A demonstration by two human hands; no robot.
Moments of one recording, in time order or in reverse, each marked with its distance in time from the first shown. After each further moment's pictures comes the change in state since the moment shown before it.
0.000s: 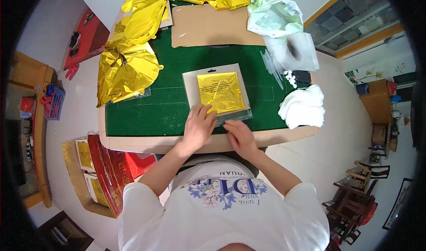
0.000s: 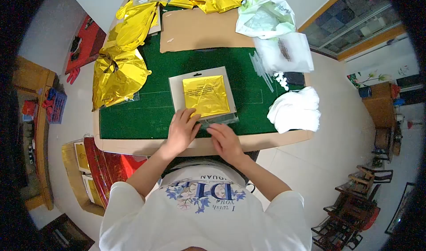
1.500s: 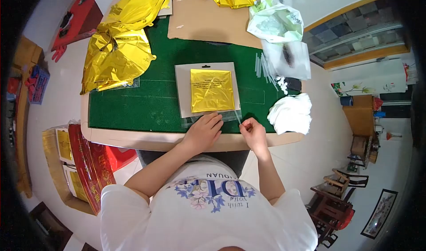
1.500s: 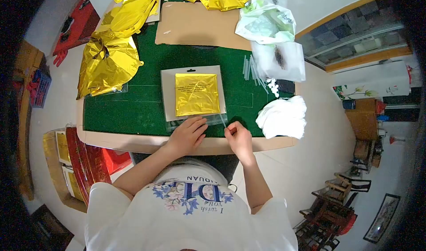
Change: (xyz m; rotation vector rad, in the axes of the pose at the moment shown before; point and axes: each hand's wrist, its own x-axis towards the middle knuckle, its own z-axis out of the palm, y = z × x) left_hand -0.013 0.023 0.031 -0.165 -0.135 0.085; right_hand 0.000 0.032 -0.050 0.073 0.033 0.732
